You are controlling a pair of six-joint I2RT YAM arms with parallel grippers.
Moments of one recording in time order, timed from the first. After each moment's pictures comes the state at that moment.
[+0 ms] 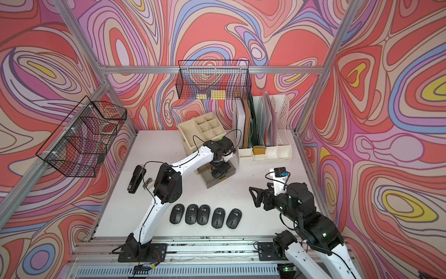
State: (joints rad) left arm -0.71 2.44 2.24 -1.10 -0.04 0.10; right arm 0.45 0.48 0.88 -0.86 -0.09 0.33
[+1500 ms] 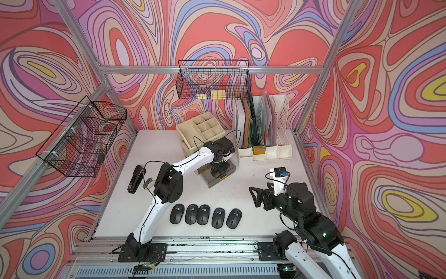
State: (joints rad) left arm -0.70 2.45 2.22 -1.05 -0.08 0.07; right arm 0.45 0.48 0.88 -0.86 -0.09 0.33
